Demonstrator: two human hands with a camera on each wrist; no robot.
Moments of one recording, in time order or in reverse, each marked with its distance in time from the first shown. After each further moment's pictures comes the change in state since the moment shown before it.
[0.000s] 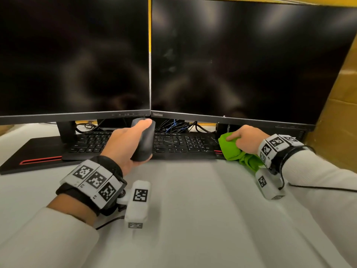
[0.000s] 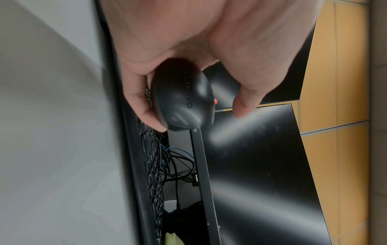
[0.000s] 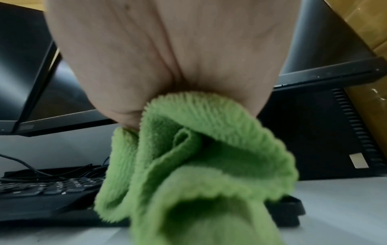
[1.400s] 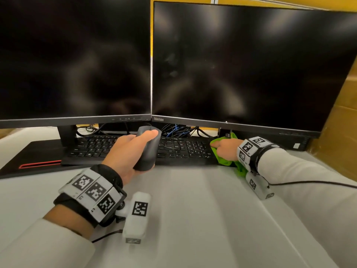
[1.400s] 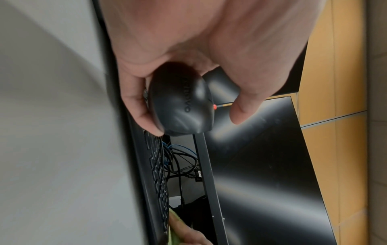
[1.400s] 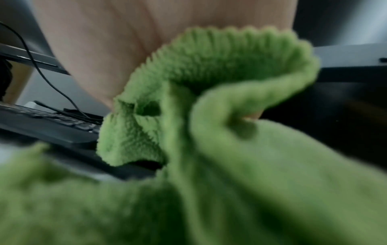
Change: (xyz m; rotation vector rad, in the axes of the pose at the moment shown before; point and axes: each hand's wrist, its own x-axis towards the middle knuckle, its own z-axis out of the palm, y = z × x) left_hand 0.003 -0.006 0.003 0.101 -0.068 0.018; right_hand 0.033 -0.033 0.028 -0.143 -0.204 -0.080
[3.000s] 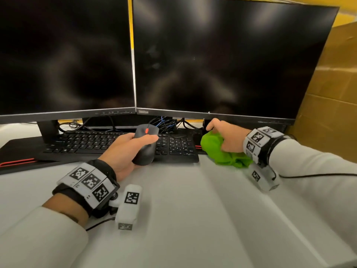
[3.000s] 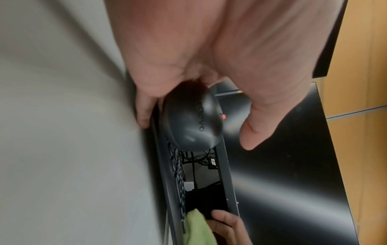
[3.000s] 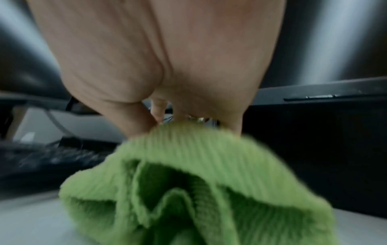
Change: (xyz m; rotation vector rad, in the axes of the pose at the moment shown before) left_hand 0.009 -0.024 0.012 0.051 -0.208 0.009; right_hand -0.051 0.036 -0.012 0.105 0.190 -0.161
